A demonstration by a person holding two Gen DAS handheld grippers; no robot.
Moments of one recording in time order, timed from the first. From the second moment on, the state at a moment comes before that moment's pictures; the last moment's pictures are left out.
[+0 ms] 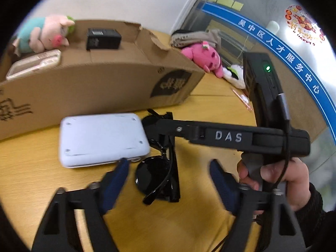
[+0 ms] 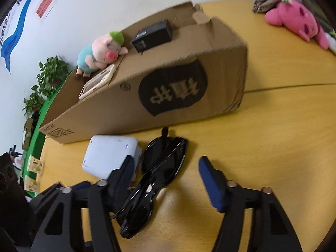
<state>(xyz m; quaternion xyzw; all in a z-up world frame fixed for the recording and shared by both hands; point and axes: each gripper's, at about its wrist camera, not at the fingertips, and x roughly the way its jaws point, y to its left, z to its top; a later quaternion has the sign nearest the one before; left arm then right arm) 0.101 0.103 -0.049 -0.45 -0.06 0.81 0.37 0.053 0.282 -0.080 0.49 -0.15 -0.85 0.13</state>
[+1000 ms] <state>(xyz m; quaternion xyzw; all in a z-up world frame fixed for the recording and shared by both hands) 0.095 0.118 -0.006 -0.42 -0.10 0.78 0.46 0.079 0.259 -0.002 0.42 -0.13 -0.88 0.19</state>
